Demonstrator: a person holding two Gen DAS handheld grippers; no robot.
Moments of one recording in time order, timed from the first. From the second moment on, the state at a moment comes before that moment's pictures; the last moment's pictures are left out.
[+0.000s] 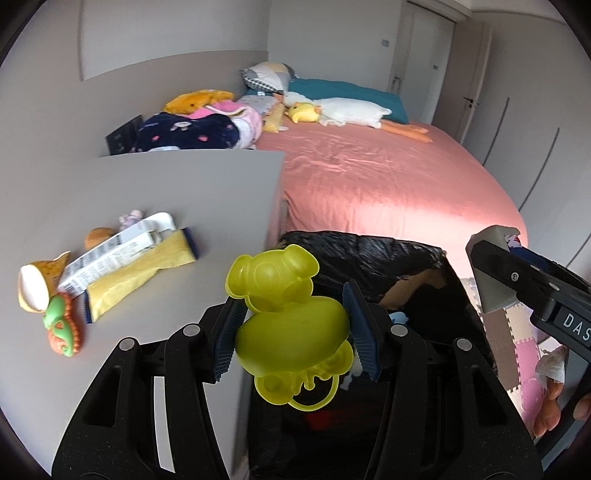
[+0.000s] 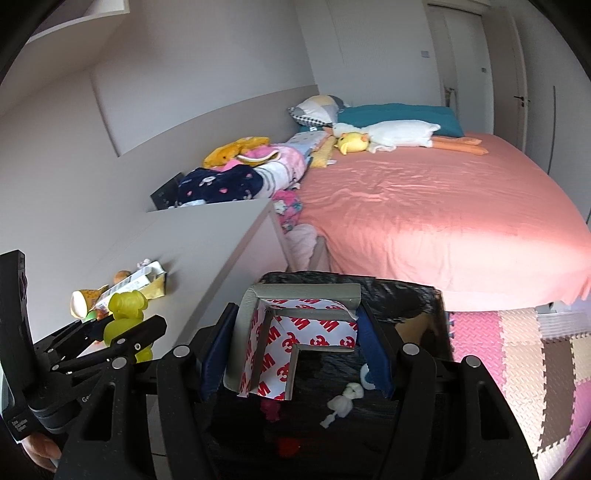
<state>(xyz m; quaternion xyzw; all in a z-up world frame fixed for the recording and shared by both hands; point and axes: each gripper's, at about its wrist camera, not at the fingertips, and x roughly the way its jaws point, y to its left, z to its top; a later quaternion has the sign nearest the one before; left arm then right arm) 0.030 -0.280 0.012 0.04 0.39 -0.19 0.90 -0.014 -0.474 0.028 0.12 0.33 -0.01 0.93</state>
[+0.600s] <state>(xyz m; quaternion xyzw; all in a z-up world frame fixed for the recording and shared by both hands) 0.031 -0.332 0.001 0.07 0.40 -0.23 0.88 -0.028 -0.518 0.022 0.13 0.34 -0.07 0.93</state>
